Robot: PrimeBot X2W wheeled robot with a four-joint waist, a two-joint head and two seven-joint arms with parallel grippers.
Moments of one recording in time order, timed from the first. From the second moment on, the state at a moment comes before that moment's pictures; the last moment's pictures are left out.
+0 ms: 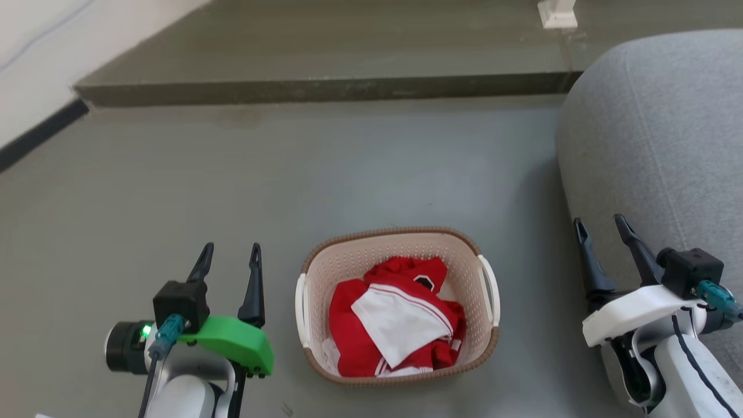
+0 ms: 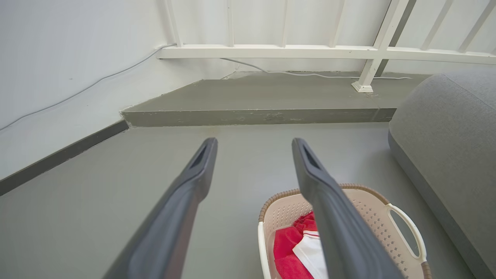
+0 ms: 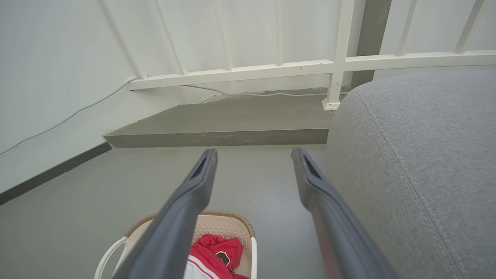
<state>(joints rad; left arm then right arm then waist) -0.12 0.08 -0.32 0.17 -0.30 0.12 -0.14 -0.08 -0.19 0.18 0.27 0.31 0.04 -0.25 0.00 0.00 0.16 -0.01</state>
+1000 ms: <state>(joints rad) -0.42 0.05 -0.38 0.29 -0.32 0.05 -0.08 -0.36 -0.18 0.19 0.40 0.33 0.07 -0.25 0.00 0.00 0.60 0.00</state>
